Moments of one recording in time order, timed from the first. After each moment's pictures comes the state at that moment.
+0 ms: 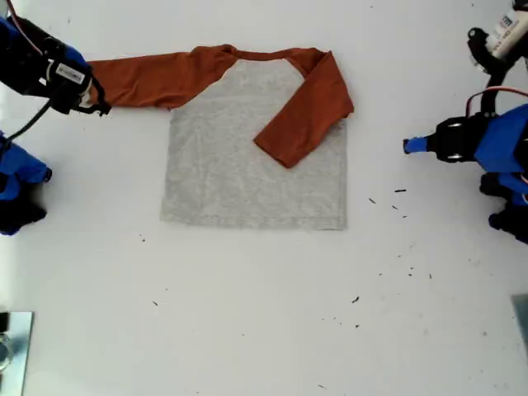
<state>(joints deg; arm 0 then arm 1) -68.4 133.2 131.7 83.0 4.7 34.4 199.8 174.0 75.3 -36.9</state>
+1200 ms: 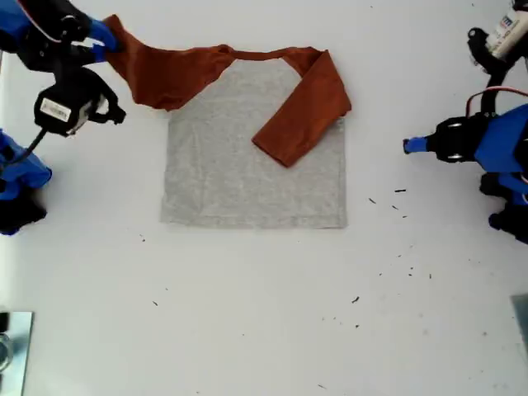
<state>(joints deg) -47.7 136.9 124.2 62.2 6.4 34.4 199.8 174.0 75.3 -36.9</state>
